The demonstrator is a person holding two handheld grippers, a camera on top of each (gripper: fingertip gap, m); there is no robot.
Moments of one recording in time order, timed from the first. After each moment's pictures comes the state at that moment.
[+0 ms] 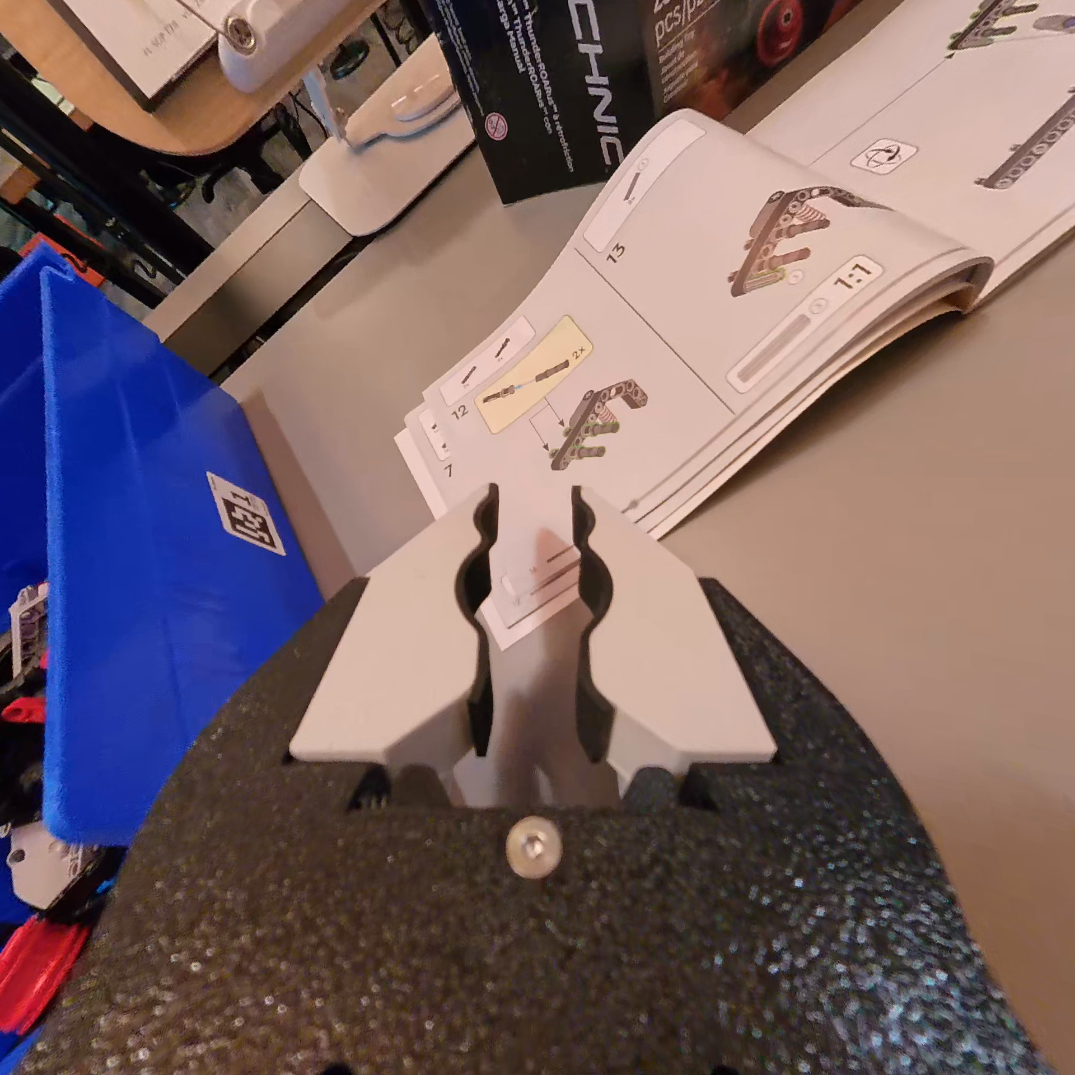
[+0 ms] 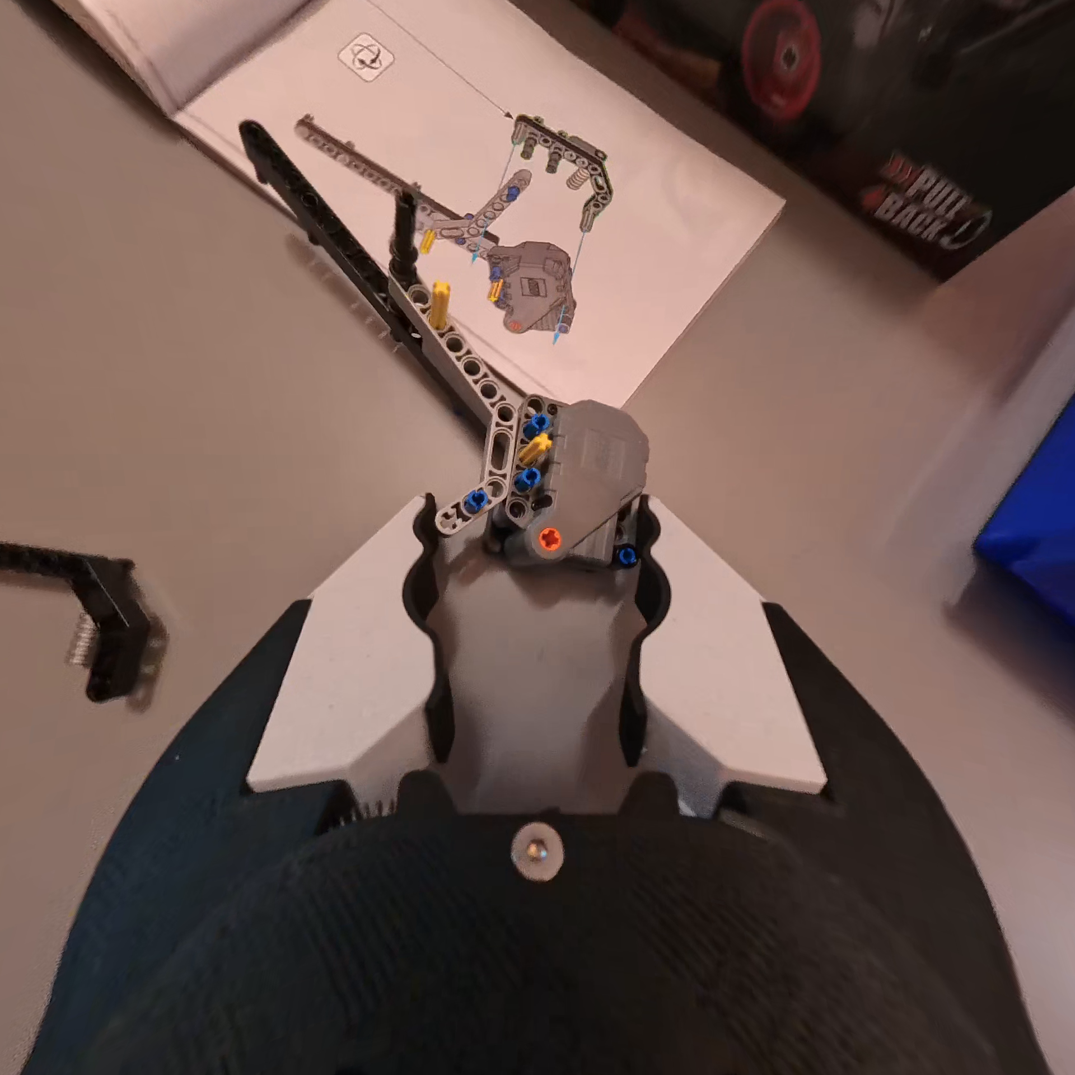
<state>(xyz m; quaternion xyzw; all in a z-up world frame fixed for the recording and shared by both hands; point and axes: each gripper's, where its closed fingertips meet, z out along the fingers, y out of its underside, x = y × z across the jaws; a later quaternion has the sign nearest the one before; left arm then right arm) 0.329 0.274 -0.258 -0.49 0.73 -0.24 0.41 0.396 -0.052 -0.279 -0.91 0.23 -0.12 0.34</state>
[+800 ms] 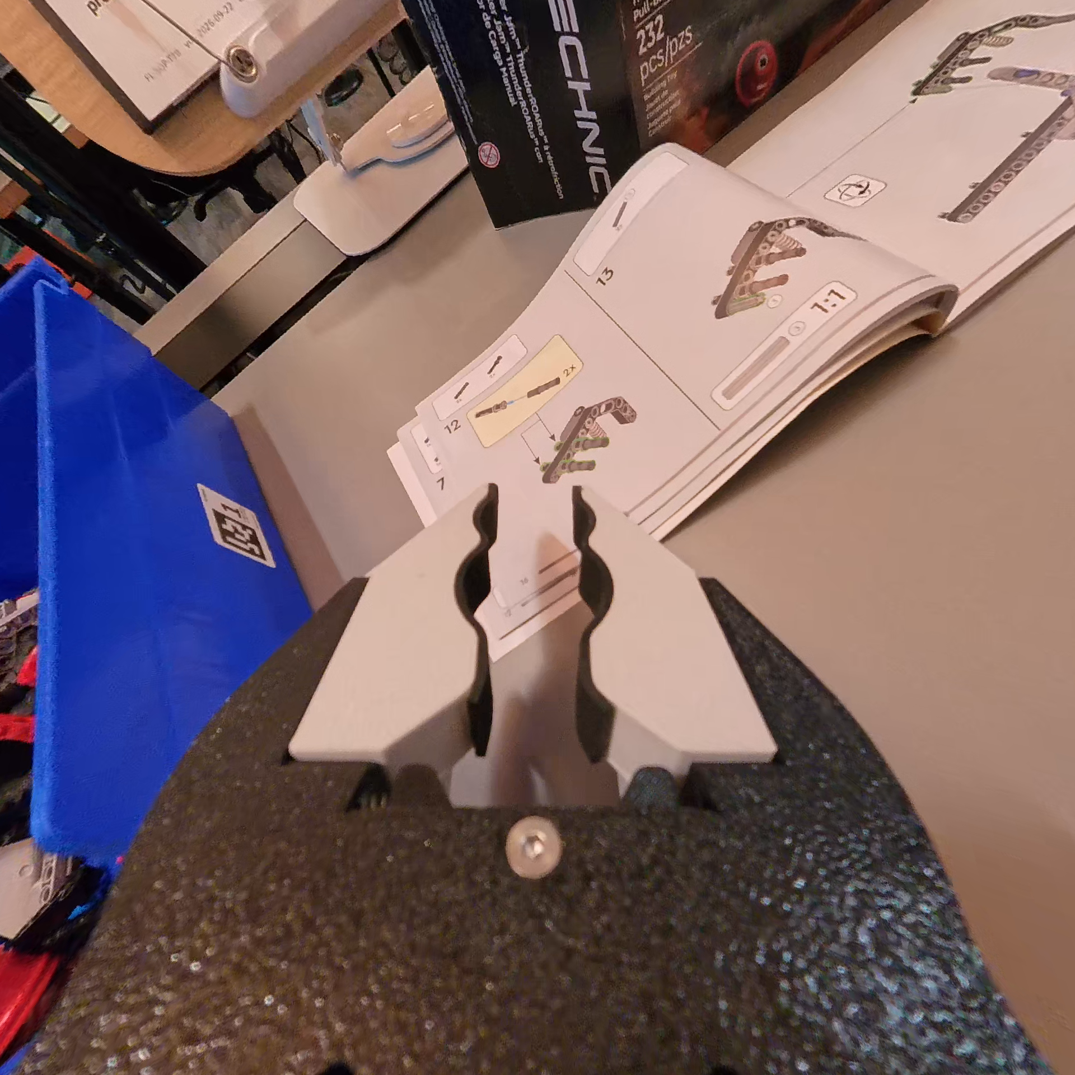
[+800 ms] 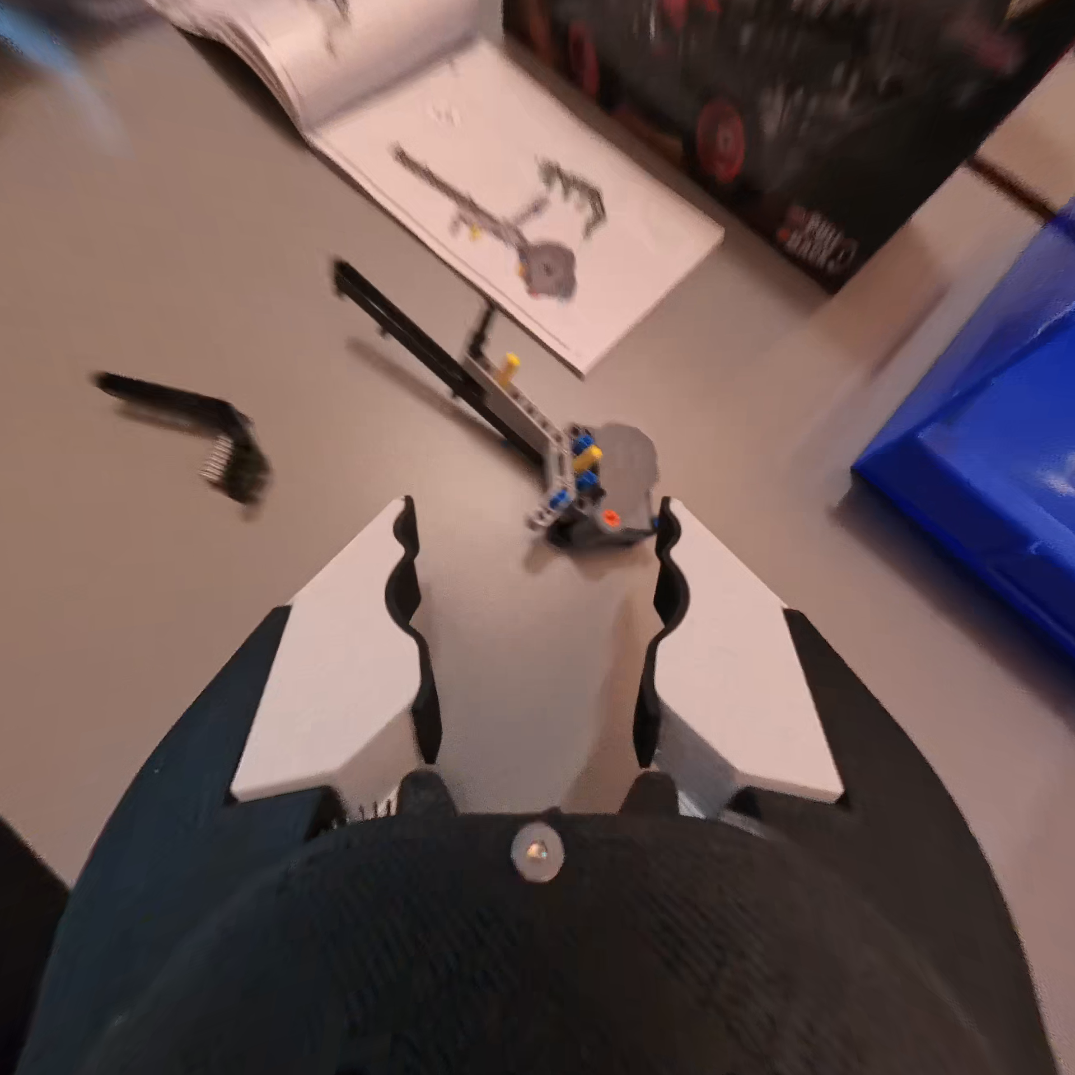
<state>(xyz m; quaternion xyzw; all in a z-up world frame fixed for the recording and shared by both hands) 0.331 0.269 -0.255 -0.48 0.73 -0.26 0.41 0.360 -0.106 -0.230 -0.89 0.18 -0.14 0.39</state>
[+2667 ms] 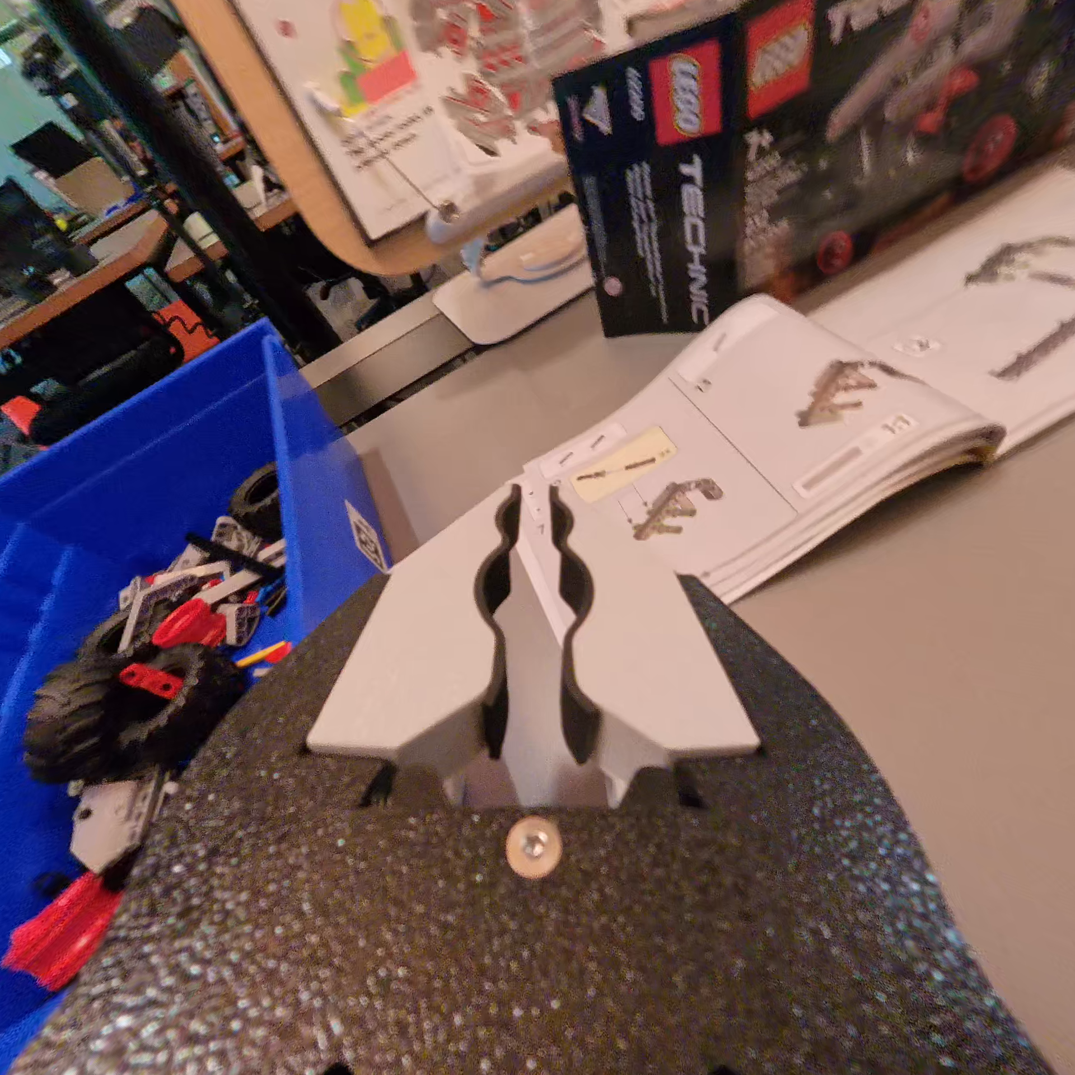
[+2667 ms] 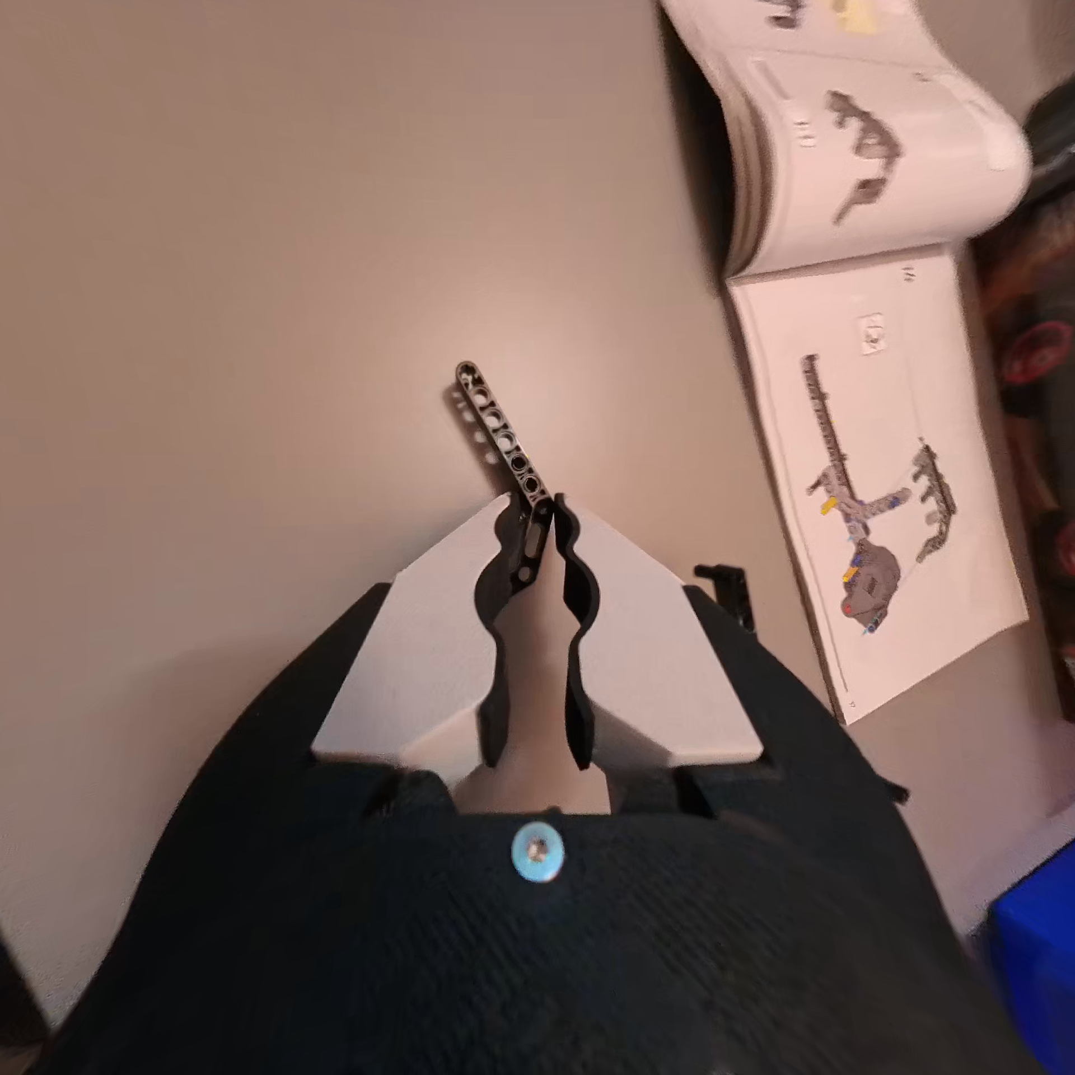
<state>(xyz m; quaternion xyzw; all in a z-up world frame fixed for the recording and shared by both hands) 0.327 0.295 -0.208 -0.49 0.65 -0.31 0.49 0.273 0.043 -0.274 -0.95 -0.07 -0.12 0.28</state>
